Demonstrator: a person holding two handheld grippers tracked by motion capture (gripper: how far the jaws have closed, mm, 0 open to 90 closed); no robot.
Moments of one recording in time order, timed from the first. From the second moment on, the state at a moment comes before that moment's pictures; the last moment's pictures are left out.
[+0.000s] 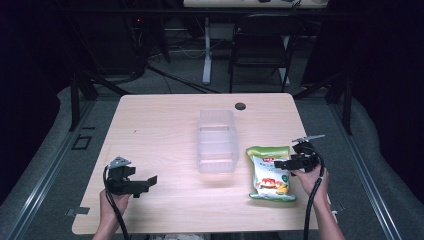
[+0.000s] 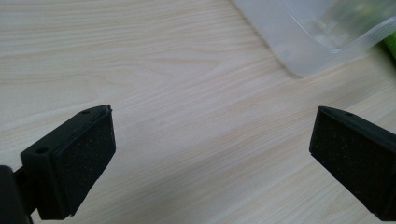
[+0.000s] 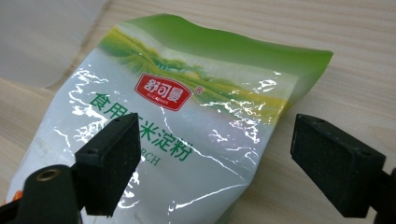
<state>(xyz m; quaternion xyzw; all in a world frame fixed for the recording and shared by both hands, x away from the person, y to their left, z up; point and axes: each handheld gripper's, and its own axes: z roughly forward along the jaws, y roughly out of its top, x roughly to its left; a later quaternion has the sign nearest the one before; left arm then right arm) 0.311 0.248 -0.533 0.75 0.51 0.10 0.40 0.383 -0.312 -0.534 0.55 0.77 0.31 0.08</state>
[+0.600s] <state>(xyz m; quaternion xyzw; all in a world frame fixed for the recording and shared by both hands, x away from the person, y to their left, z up) 0.311 0.248 -0.533 0.75 0.51 0.10 0.40 0.393 -0.315 -0.546 0.58 0.76 0.30 0.06</state>
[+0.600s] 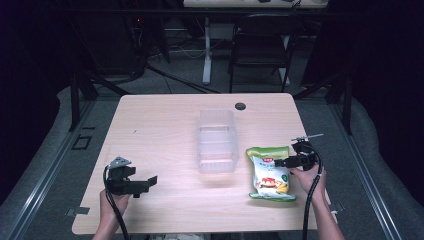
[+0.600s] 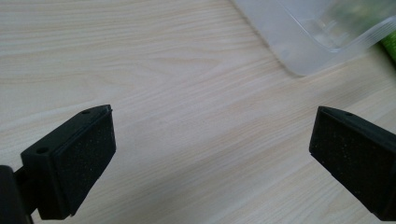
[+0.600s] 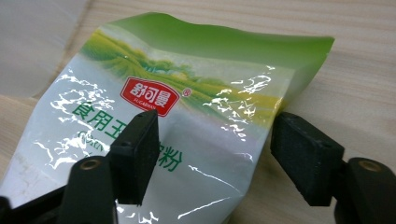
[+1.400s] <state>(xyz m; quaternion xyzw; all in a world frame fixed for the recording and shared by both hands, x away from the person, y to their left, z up) 0.311 0.249 -0.533 0.75 0.51 0.10 0.41 0.390 -0.322 -0.545 0.61 0.73 0.32 0.04</state>
